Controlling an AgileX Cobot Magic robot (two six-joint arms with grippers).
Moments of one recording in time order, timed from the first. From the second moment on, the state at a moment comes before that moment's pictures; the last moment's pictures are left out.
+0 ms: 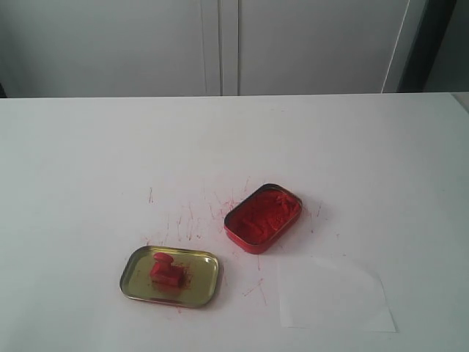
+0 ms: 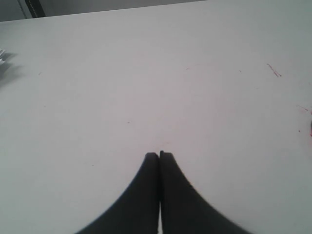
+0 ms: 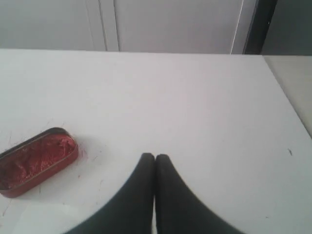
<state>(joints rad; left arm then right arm) 0.01 0.00 0.03 -0.07 0.38 0.13 0.07 0.44 -0.41 0.03 0.41 0.02</state>
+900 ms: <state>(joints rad) 0.01 0.00 0.03 -0.07 0.38 0.13 0.07 1.01 -0.61 0.03 0.65 0.02</state>
